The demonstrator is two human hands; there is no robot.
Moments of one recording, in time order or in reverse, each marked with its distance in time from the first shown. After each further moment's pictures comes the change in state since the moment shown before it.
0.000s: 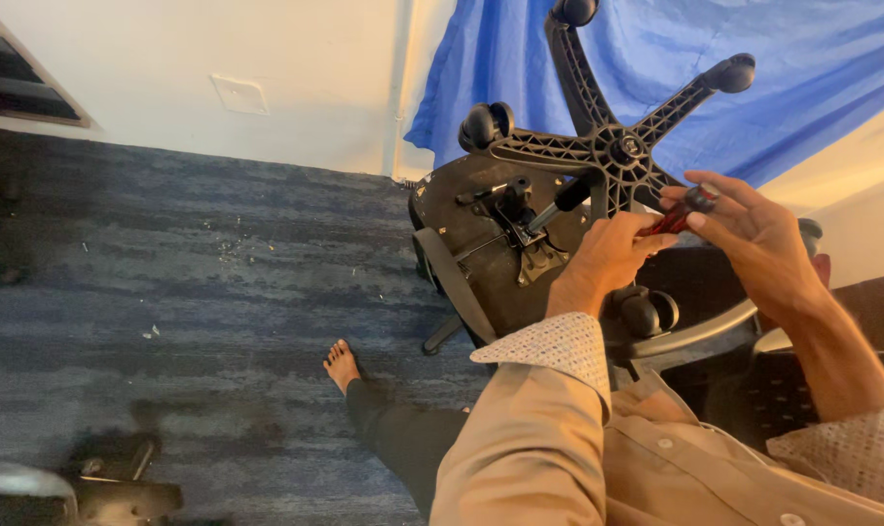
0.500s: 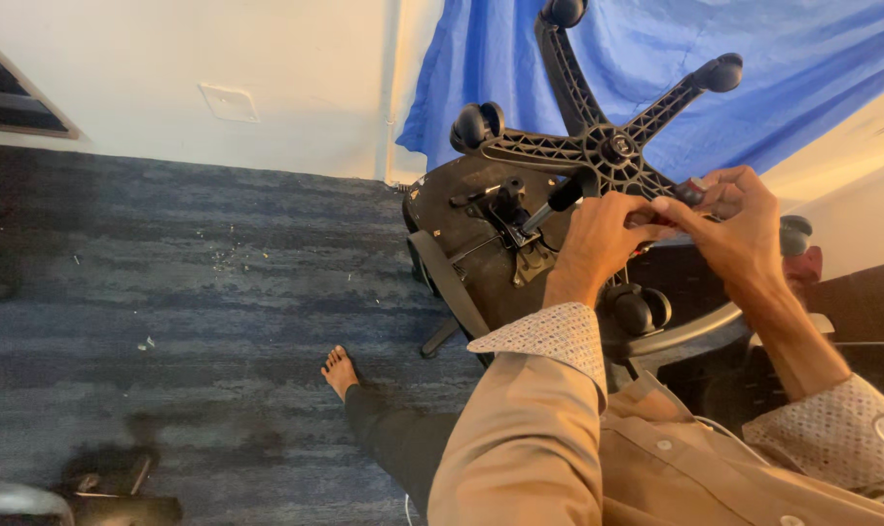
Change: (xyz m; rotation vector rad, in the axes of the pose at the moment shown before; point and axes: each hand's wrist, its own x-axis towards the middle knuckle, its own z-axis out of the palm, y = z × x) left_hand 0.005 0.017 -0.016 0.037 0.094 0.117; right_hand 0.015 0.016 0.015 -0.346 0.362 0.039
